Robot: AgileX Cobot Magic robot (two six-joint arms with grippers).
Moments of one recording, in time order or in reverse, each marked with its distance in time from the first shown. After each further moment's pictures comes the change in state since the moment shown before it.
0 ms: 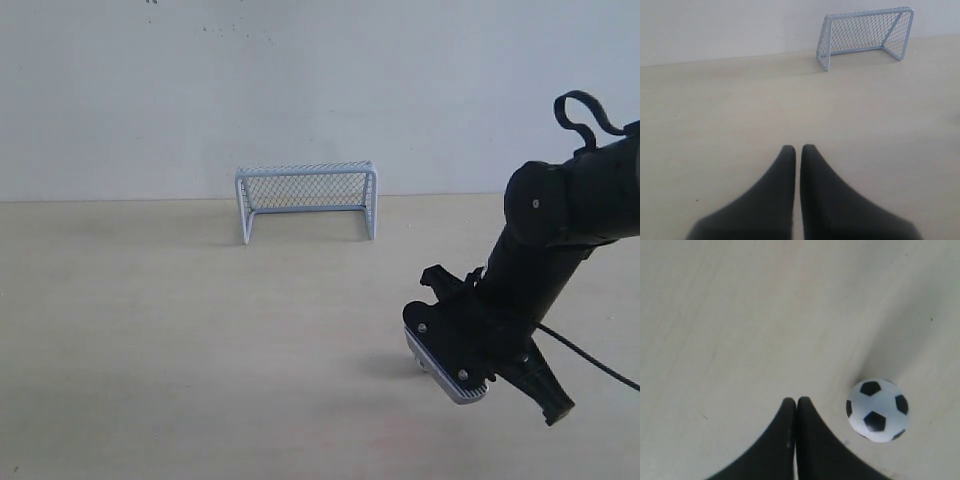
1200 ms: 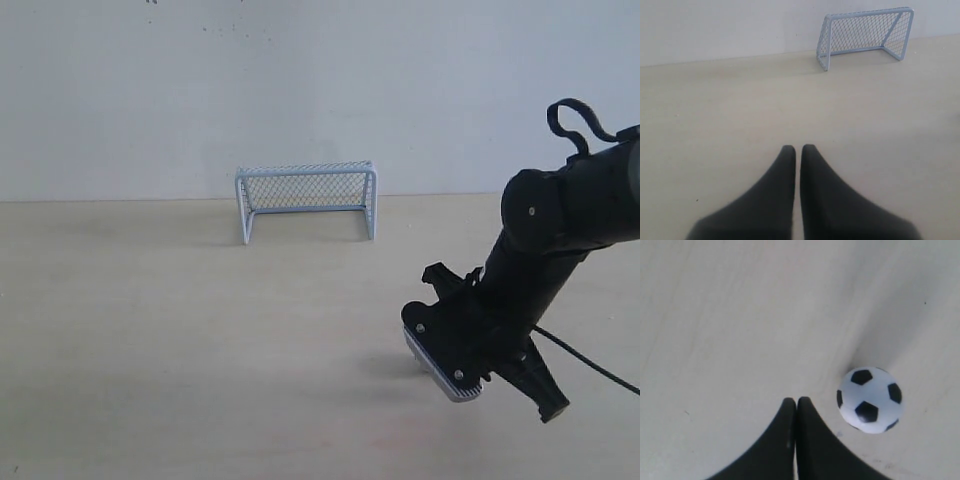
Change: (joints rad) left arm 0.000 0.000 0.000 0.000 0.000 0.000; right arm 0.000 0.019 0.000 -0.035 -0.051 0.041
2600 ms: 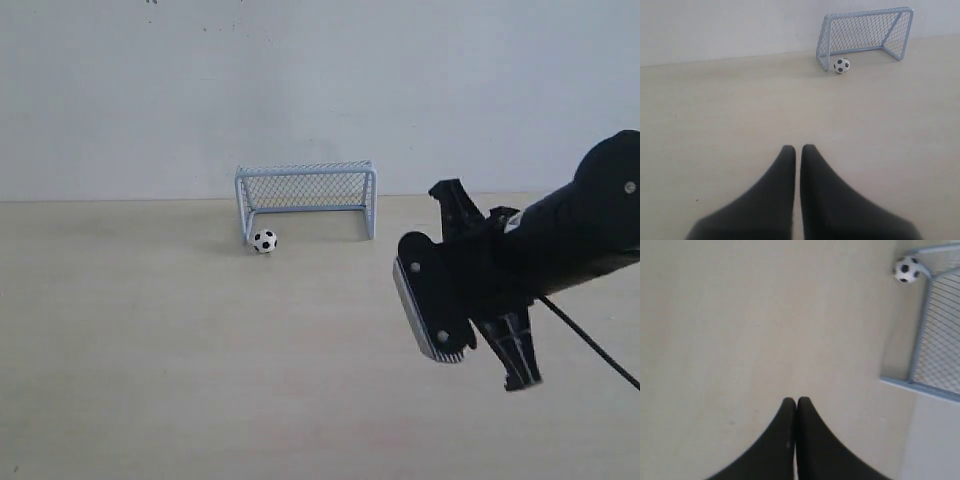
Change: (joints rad) left arm 0.000 0.000 0.000 0.000 0.000 0.000; right arm 0.070 -0.323 0.183 0.208 -0.319 0.008
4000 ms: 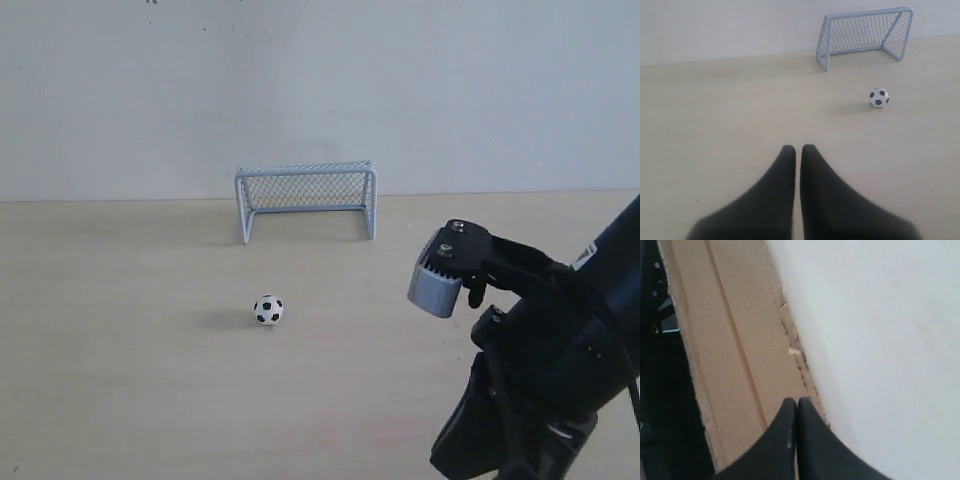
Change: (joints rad) left arm 0.000 0.000 0.000 0.000 0.000 0.000; right arm 0.000 -0.209 0.039 0.260 0.709 0.891
